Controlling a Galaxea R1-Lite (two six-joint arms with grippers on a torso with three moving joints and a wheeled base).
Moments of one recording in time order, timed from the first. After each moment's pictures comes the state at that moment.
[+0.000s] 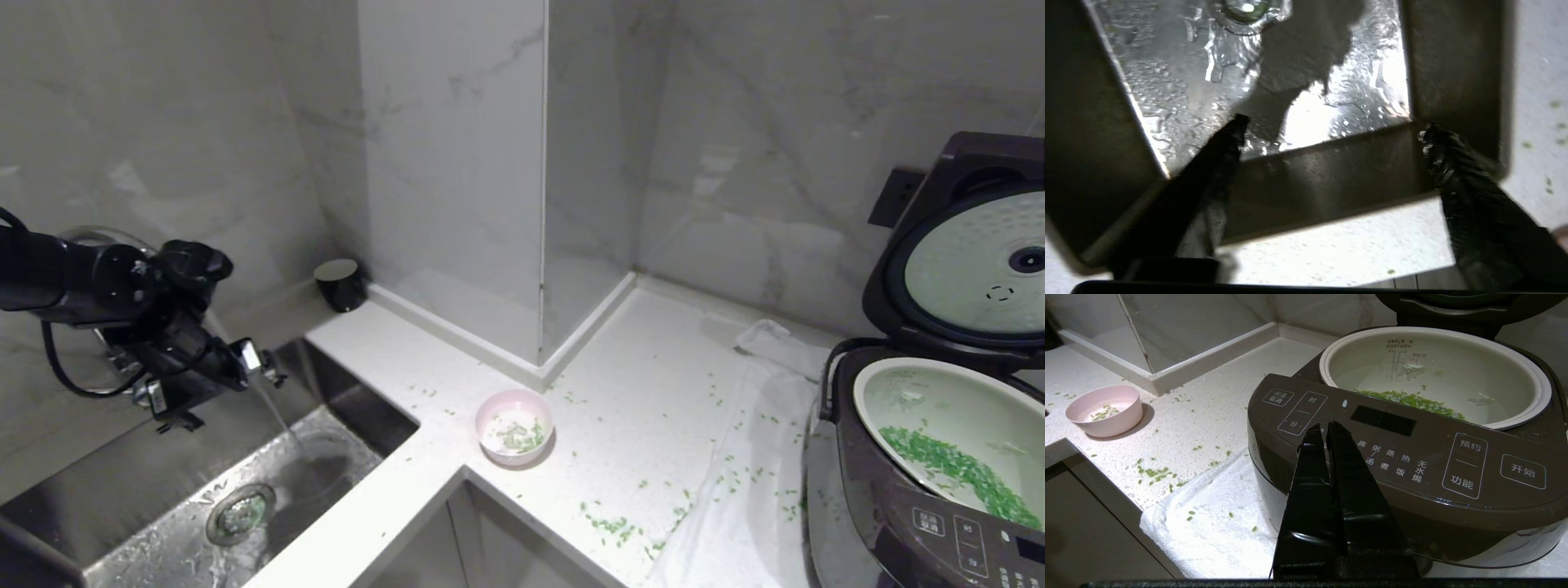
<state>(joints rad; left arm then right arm) 0.13 2.01 -1.40 0.49 0.09 -0.49 0.00 0.00 0.00 0.00 0.00 0.00</state>
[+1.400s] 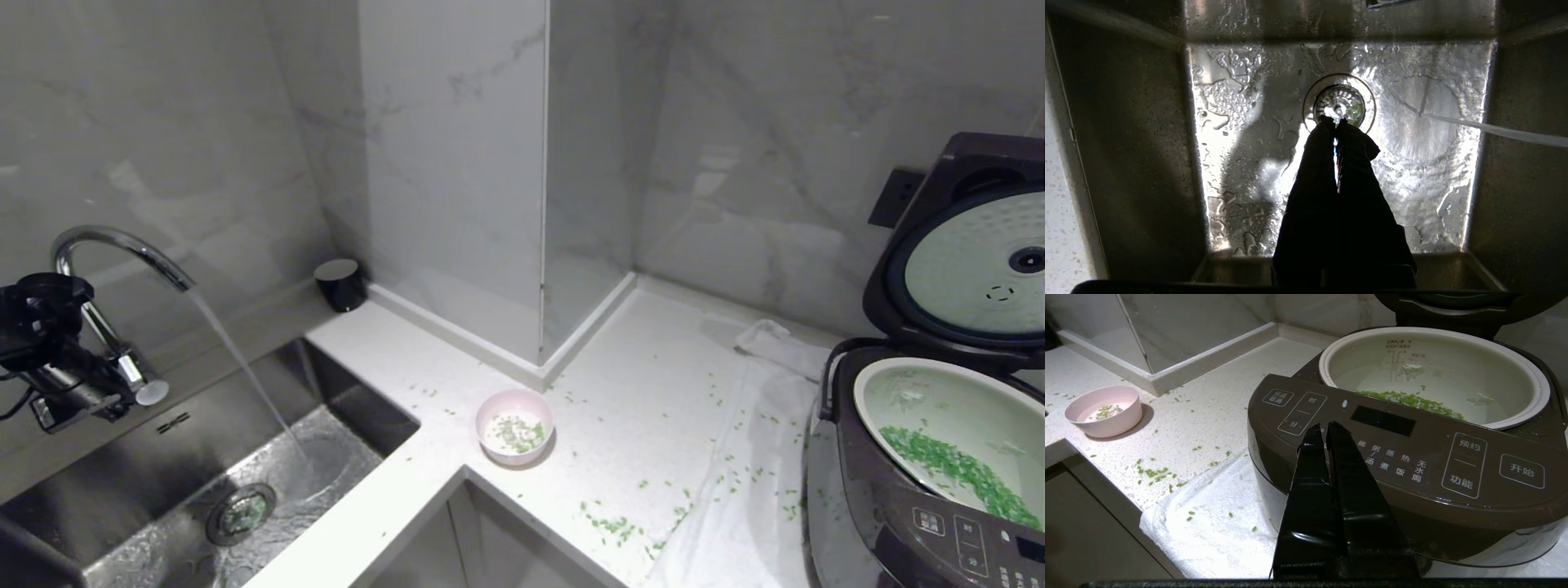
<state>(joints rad) 0.51 2.28 -1.65 0.37 0.10 -0.32 0.00 0.00 0.00 0.00 0.00 0.00</state>
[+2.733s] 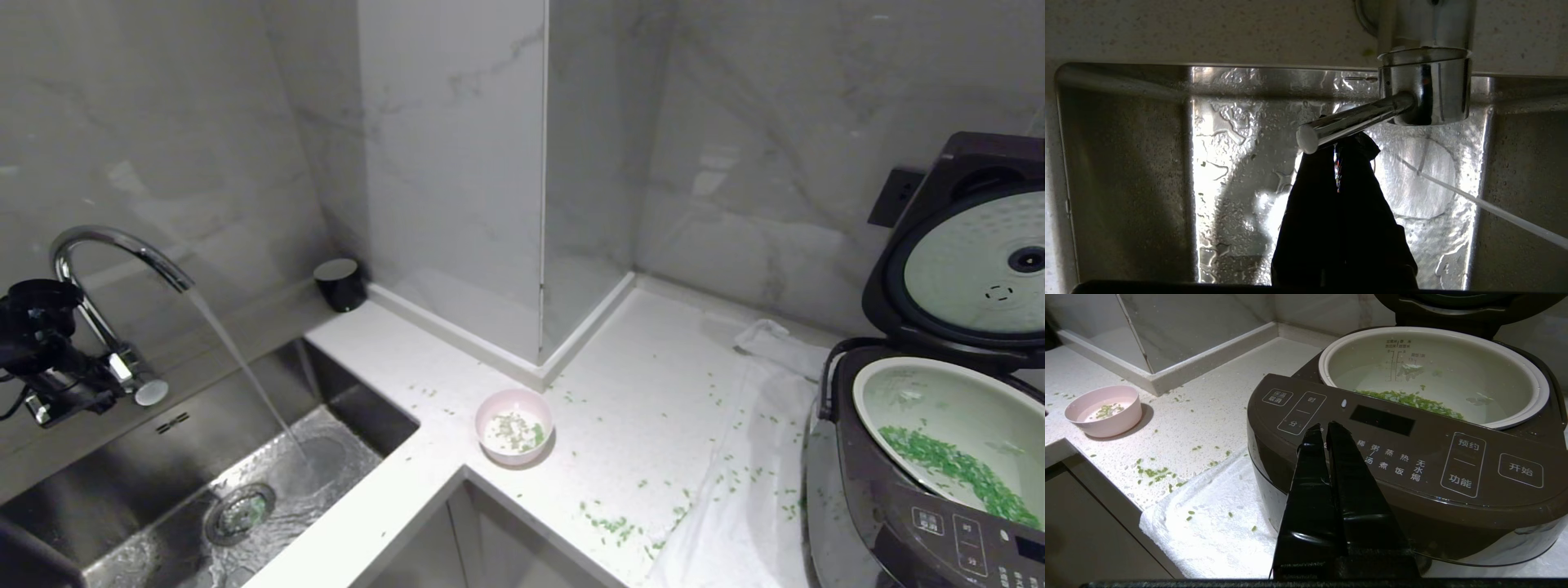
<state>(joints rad) 0.57 2.42 -1.83 0.32 0.13 -0.32 0.00 0.00 0.00 0.00 0.00 0.00</state>
